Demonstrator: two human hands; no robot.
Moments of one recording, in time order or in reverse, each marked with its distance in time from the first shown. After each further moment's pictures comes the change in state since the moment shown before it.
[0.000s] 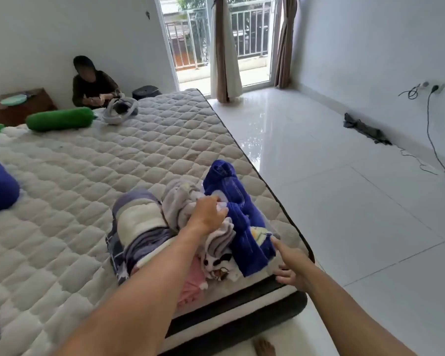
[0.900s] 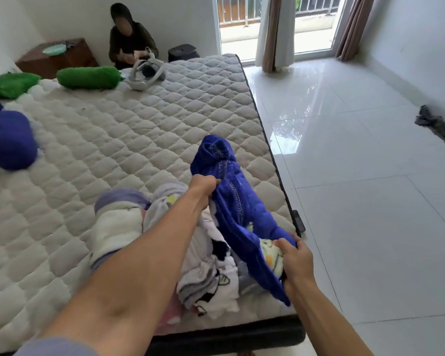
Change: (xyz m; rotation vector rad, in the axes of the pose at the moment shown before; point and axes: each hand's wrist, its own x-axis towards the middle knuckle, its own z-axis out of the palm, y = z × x) left_hand 0.172 0.034 -0.004 -0.883 0.160 -0.639; right_hand 0.101 -0.115 0.003 0.239 0.024 -0.228
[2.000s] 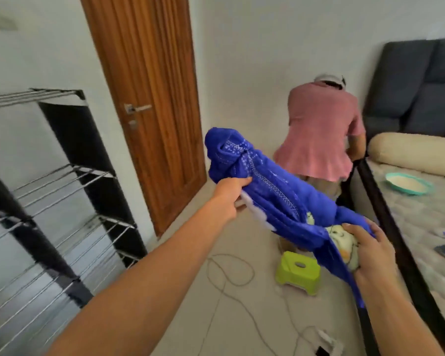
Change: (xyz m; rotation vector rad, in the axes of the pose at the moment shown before) left_hand -0.707 -0.387 -0.282 -1.139 1.562 0.149; right_hand -0.517 0.205 0.040 -0.633 -1.652 0.124
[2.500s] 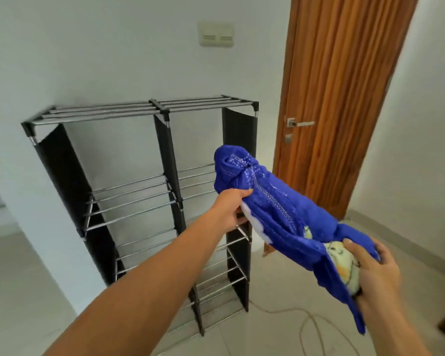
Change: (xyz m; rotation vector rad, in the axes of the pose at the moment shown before) left_hand 0.023 0.069 -0.254 -0.291 0.606 0.156; right_hand -0.008 0.089 0.296 -0.096 -0.677 0.176
